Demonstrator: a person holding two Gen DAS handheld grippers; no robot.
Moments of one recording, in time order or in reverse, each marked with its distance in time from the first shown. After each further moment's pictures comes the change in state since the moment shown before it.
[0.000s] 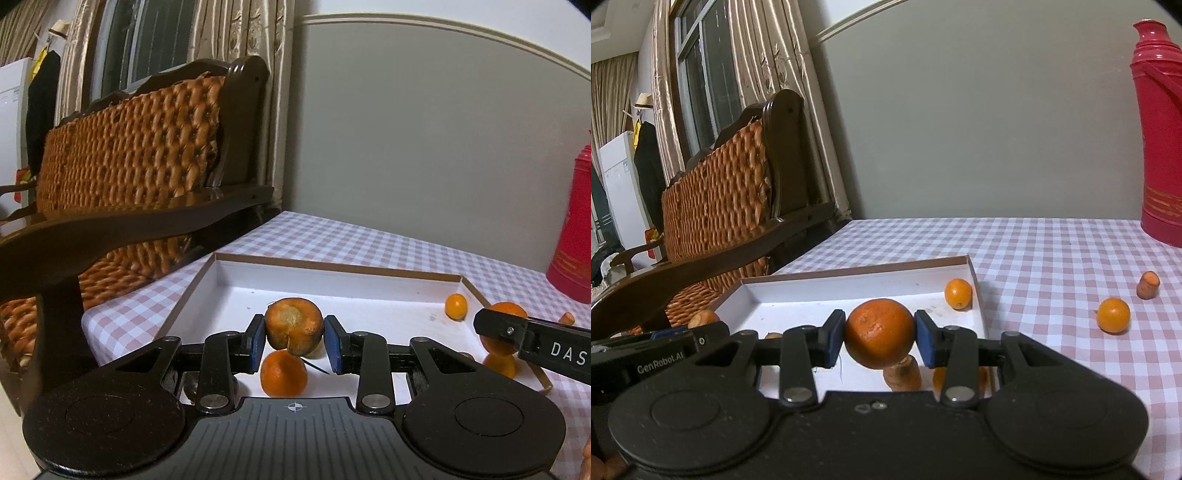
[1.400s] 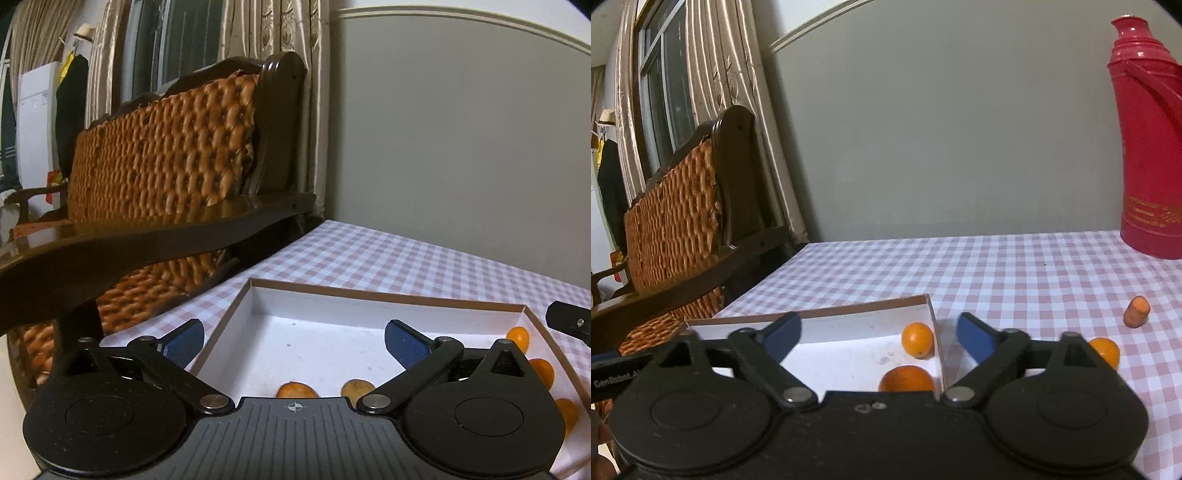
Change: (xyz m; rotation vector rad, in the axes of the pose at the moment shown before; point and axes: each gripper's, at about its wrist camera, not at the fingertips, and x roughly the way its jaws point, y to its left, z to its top) left arm 0.048 0.010 0.022 -0.006 -0.008 0.127; right arm 0.041 -0.025 0.025 0.043 -0.045 -0.110
